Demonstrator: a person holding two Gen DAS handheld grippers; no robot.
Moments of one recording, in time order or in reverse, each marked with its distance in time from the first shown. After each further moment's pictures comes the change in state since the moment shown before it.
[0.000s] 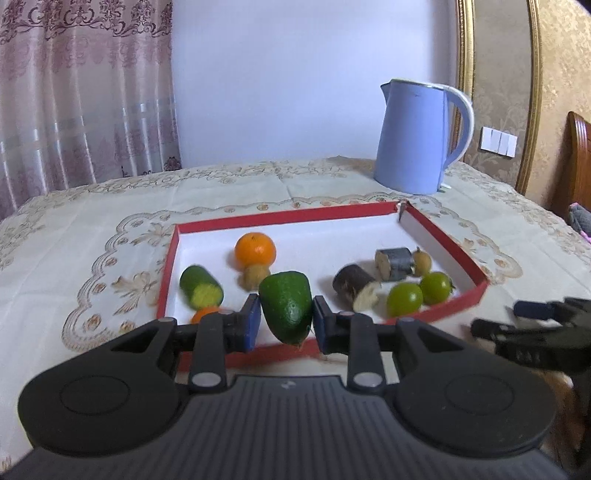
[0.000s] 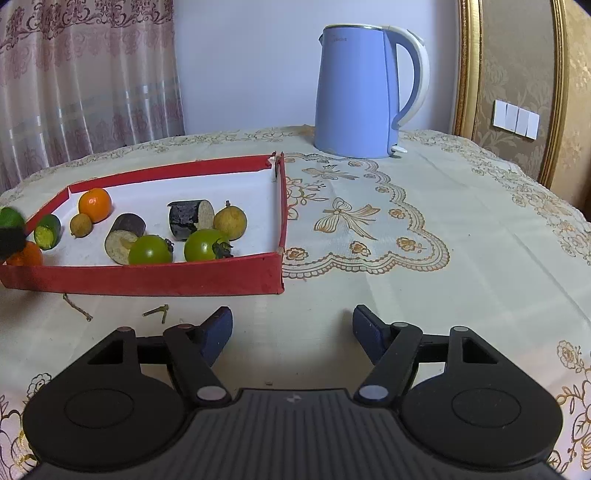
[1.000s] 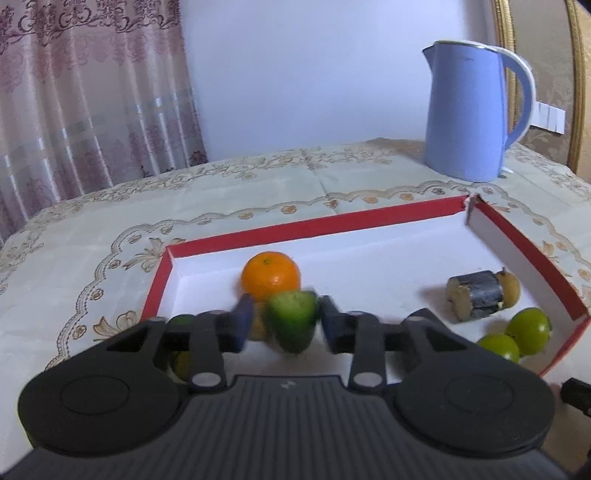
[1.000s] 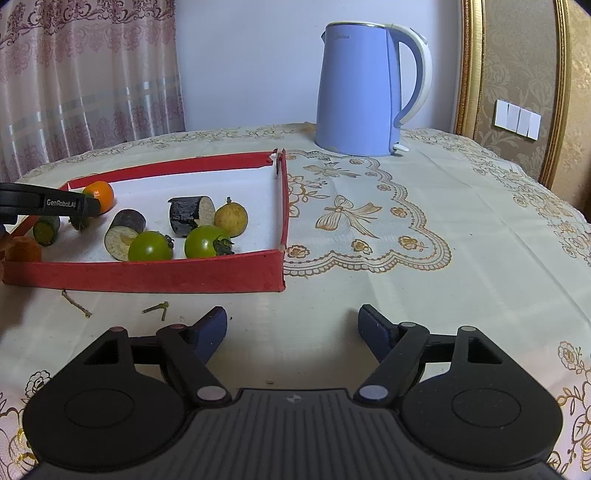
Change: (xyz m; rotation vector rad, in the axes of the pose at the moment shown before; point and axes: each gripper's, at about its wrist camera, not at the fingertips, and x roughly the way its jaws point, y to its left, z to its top) left arm 0.099 -0.003 0.021 0.032 0.051 0.145; right arm 0.002 0.002 -0.001 -0.010 0.007 -0.004
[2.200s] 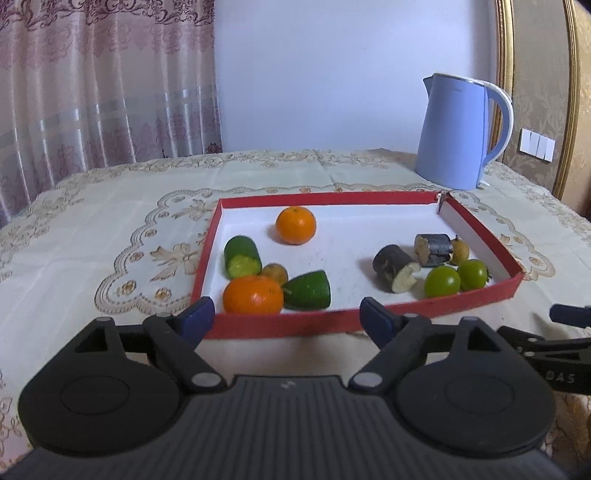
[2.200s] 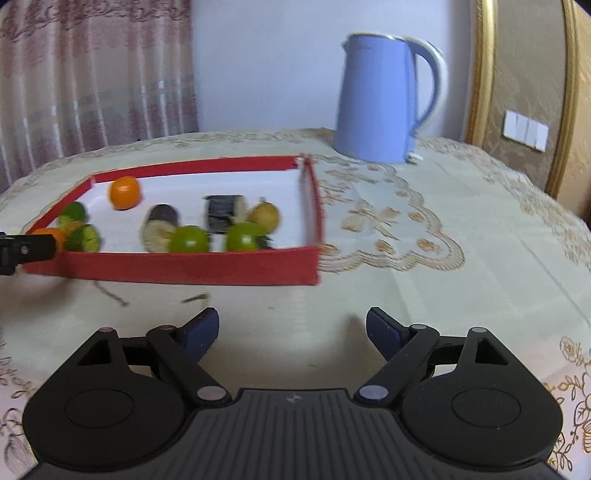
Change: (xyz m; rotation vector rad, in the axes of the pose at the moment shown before) left arm -0.106 0.026 -0.053 -0.104 -0.023 -0.025; right arm -0.019 0.027 -0.004 -0.046 -0.013 0.020
